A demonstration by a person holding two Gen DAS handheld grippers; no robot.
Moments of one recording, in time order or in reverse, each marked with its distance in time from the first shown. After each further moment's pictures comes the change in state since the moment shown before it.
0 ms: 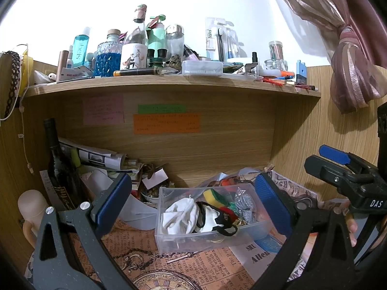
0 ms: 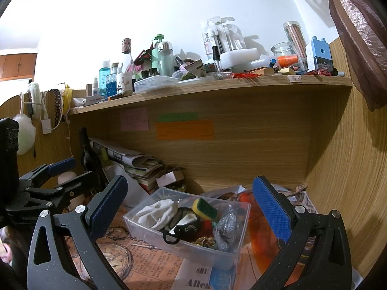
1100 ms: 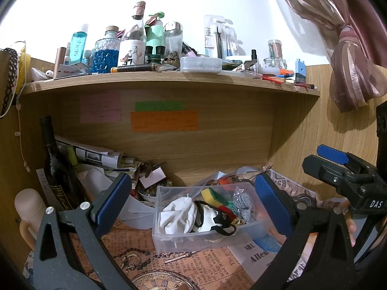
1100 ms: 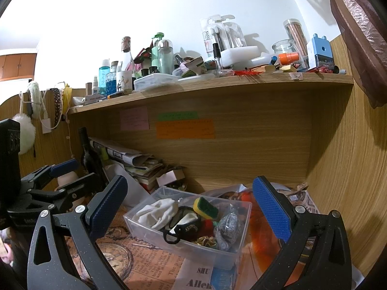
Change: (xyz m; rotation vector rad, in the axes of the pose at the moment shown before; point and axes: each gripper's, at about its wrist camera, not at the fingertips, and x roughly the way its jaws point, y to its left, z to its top) left arm 0.008 0.007 -0.003 0.008 0.012 -0.043; right arm 0.001 0.001 -0.001 -0.001 0.002 0.004
